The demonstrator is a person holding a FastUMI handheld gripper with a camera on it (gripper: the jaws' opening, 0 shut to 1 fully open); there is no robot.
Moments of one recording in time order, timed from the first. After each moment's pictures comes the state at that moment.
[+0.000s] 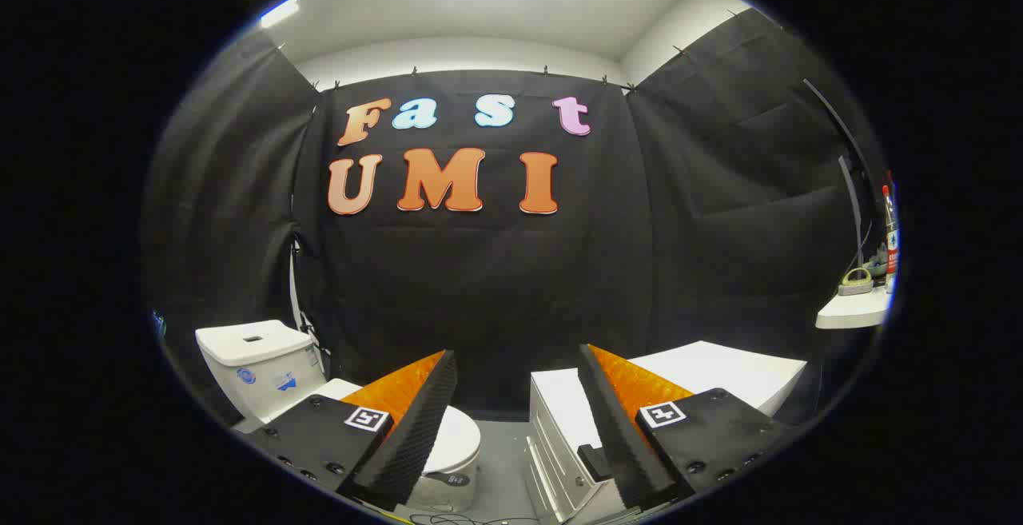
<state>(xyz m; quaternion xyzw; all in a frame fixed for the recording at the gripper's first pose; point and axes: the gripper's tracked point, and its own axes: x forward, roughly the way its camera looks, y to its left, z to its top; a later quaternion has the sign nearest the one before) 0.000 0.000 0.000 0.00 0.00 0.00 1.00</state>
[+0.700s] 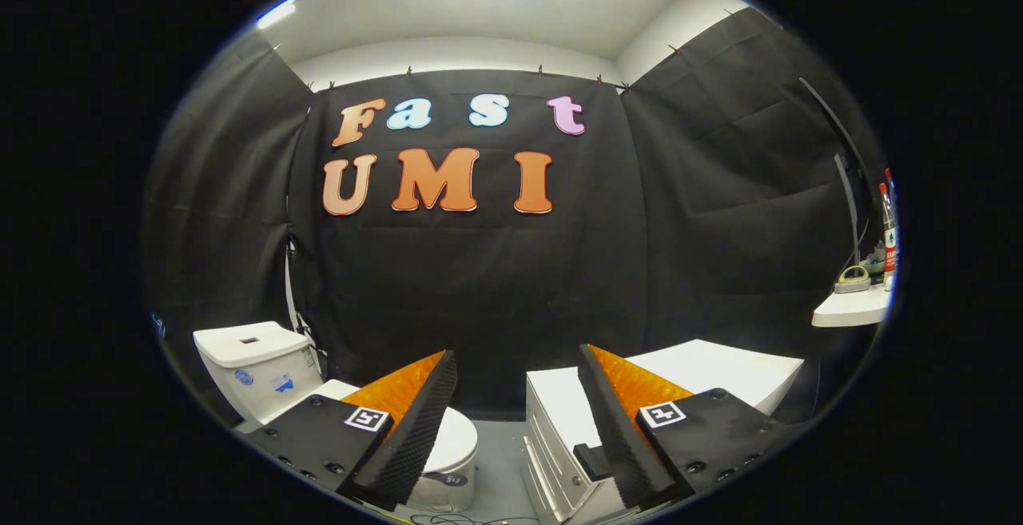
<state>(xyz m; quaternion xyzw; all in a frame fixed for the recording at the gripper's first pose) -0.004 -0.008 0.002 0.00 0.00 -0.01 1.00</state>
